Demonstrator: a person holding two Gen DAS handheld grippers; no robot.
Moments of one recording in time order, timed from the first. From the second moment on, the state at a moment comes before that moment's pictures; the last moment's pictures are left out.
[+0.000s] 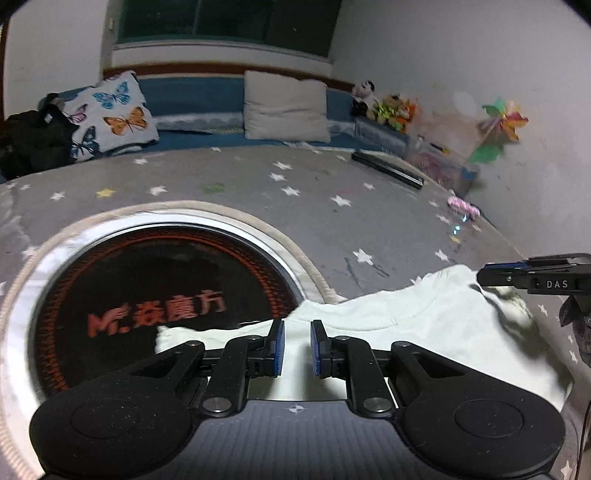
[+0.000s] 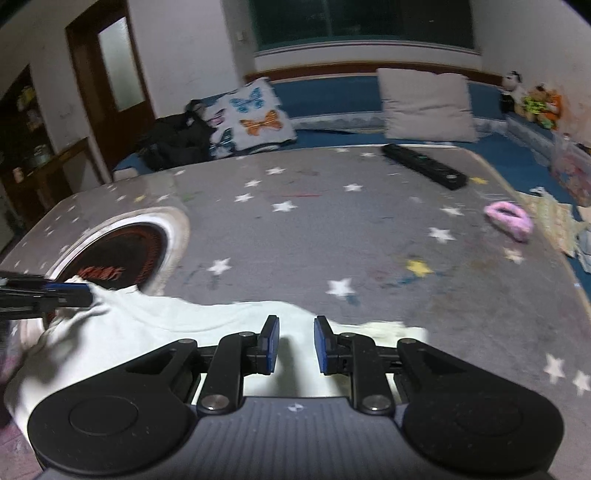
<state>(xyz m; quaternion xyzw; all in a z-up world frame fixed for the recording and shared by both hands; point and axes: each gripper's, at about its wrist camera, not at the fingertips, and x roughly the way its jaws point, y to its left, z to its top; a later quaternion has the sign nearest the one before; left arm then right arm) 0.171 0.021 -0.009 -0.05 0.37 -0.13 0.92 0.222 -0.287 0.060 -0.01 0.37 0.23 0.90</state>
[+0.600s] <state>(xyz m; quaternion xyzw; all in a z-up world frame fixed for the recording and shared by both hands) 0.147 0.049 0.005 -0.08 0.35 -0.10 0.93 0.233 -0.263 0.048 -0.02 0.38 0.22 0.90</state>
